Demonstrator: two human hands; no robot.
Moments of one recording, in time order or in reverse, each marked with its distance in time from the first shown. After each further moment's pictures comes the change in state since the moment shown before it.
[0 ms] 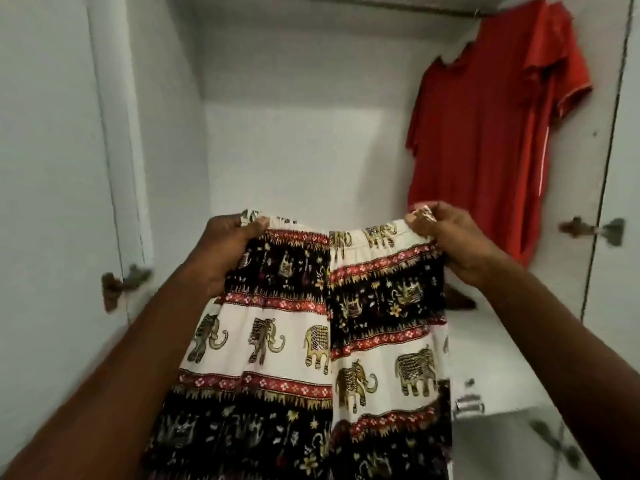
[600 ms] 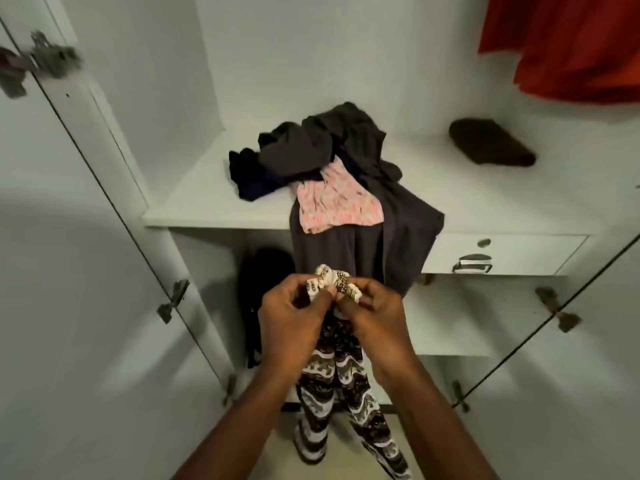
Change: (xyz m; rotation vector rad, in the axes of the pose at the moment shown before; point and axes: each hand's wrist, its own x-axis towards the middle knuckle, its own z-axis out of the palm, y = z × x) left_hand -0.208 -0.250 0.150 0.136 0.274 -0.293; right_hand -0.195 0.251 0.044 0.079 -0.080 0.497
